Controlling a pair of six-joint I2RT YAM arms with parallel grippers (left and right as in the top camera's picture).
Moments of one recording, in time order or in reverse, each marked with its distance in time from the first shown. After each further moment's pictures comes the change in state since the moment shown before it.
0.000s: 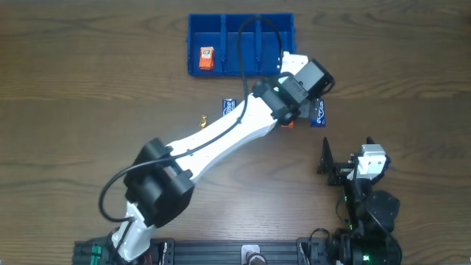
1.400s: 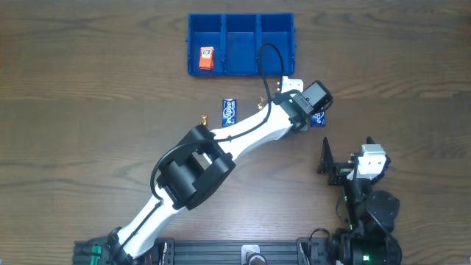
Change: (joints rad) left arm -0.013 0.242 0.000 0.085 0.011 -0.110; right arm 0.000 0.000 0.000 0.000 0.000 0.000
